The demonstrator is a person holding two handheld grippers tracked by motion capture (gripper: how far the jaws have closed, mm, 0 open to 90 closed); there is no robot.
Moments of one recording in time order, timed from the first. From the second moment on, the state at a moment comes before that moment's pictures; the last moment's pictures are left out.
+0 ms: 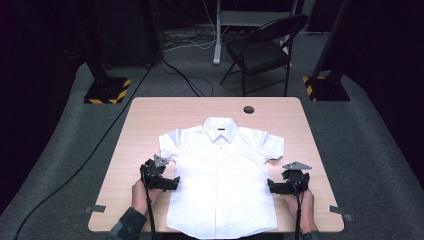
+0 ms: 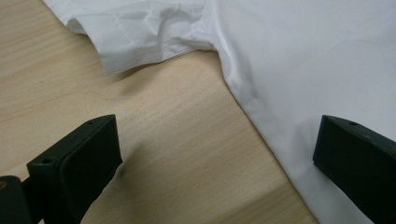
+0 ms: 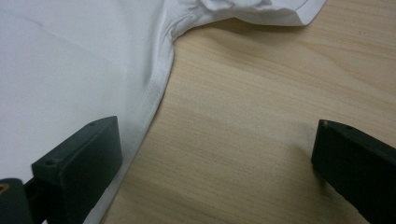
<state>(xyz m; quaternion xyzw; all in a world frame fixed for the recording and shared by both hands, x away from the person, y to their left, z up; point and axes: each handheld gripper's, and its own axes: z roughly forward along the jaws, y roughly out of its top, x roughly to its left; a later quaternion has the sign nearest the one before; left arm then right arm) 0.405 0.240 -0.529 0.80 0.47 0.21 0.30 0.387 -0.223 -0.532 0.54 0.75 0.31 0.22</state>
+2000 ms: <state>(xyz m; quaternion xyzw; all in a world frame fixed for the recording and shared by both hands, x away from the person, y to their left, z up) 0.405 0.245 -0.531 0.80 0.47 0.19 0.31 0.383 -0.222 -0.533 0.48 0.76 0.37 0.21</state>
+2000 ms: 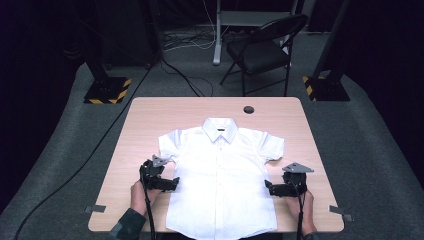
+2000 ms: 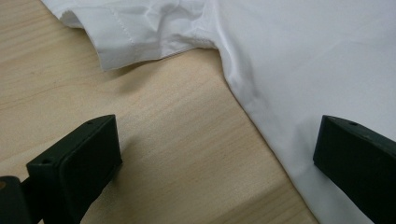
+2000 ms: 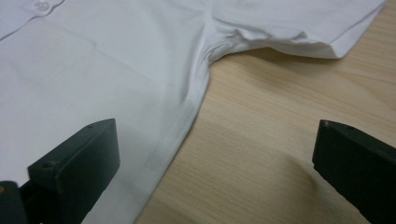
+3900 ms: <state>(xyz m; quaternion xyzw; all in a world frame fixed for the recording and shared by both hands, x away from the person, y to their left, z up) 0.427 0.266 -0.508 0.79 0.49 0.17 0.33 0.386 -0.214 -0.535 0.47 0.79 0.34 0.21</state>
